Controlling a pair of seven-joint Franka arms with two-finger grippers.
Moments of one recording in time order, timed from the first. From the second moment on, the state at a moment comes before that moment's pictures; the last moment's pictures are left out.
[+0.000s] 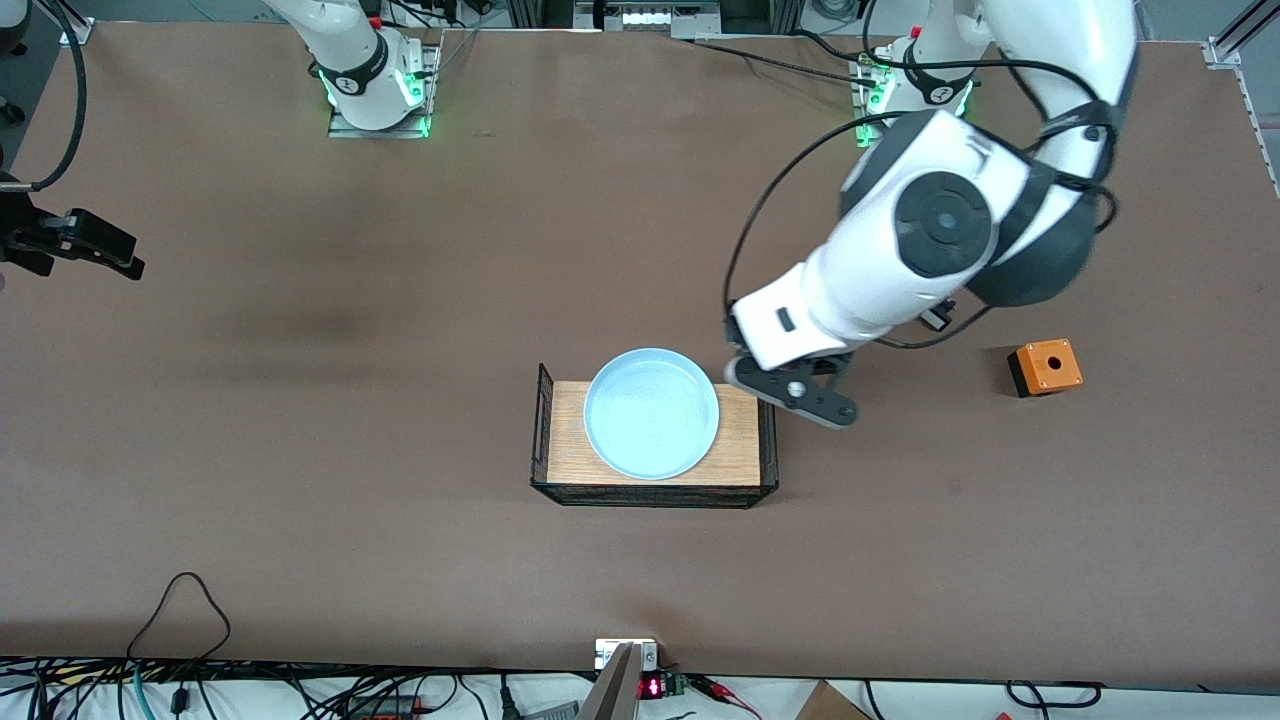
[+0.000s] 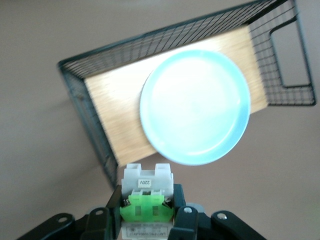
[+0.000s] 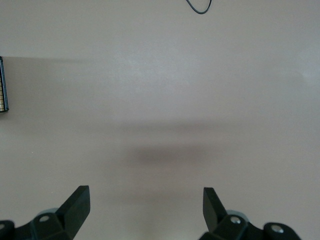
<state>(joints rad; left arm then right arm) -0.24 0.65 -0.39 -1.05 0.02 1.75 -0.22 0.03 0.08 -0.08 -1.52 -0.02 1.60 -0.02</state>
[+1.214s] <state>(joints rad) -0.54 0.83 -0.17 -1.05 0.02 2.07 -0.23 0.03 0.08 -0.08 -1.52 -0.02 1.60 -0.02</state>
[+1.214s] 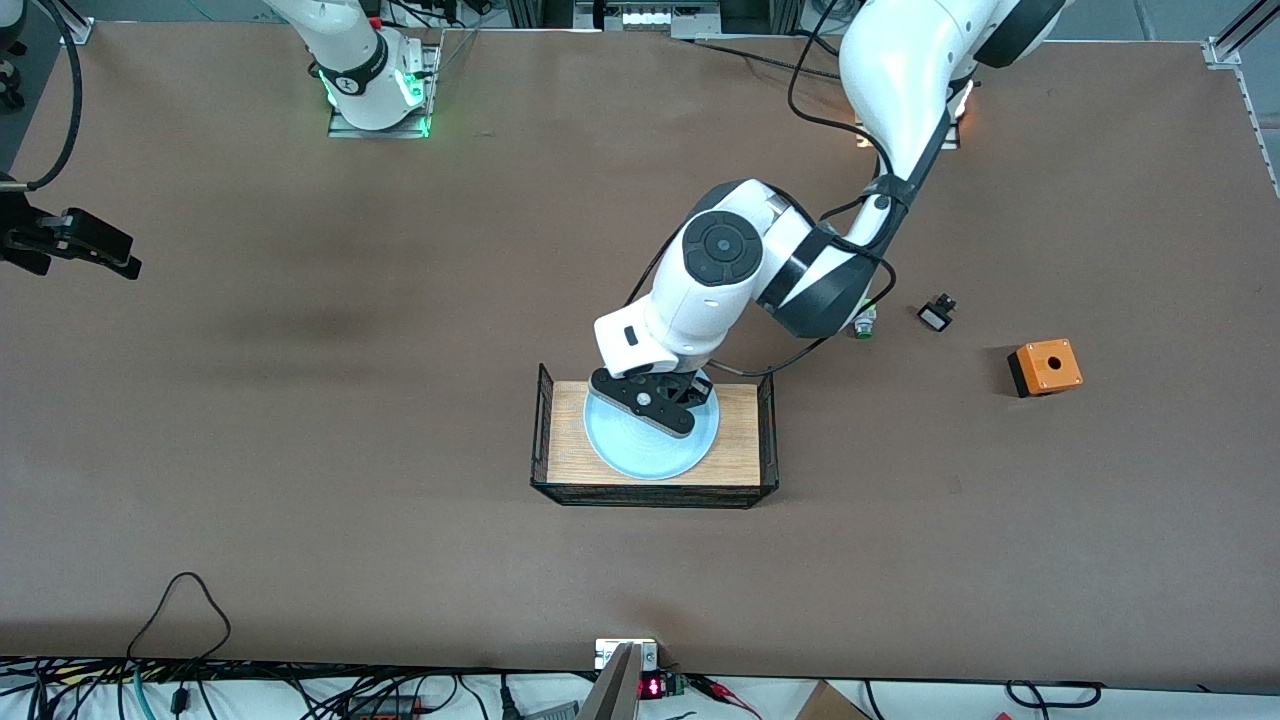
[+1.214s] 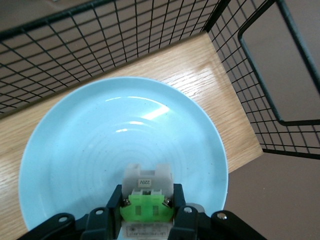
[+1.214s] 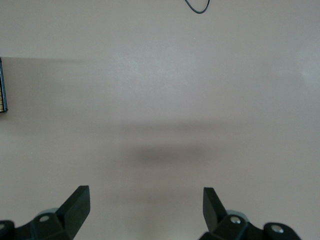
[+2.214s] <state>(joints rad) -0.53 0.86 -0.16 -1.04 0.04 2.12 -0.23 0.03 0.08 -0.09 -1.52 -0.02 1.60 -0.02</state>
